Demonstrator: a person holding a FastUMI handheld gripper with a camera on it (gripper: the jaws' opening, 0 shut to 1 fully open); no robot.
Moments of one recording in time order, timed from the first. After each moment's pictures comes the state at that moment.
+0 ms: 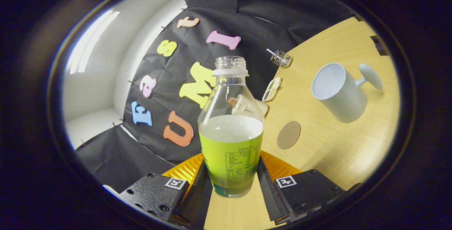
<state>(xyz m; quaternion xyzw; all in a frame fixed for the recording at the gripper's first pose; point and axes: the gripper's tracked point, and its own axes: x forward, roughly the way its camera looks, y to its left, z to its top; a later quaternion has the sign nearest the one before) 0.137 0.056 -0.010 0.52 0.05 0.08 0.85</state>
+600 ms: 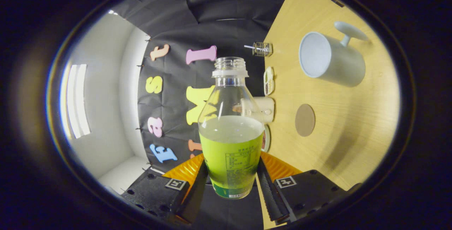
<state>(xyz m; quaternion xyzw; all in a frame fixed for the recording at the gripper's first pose) 0.150 0.041 0.020 0.69 0.01 0.10 0.72</state>
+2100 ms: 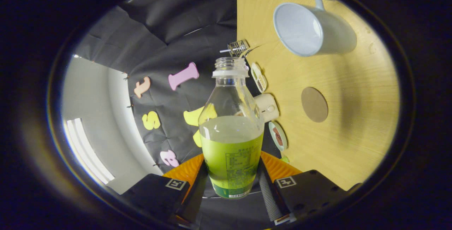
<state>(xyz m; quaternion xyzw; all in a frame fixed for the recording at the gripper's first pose) 0.193 0.019 0.050 0.81 -0.02 0.09 0.58</state>
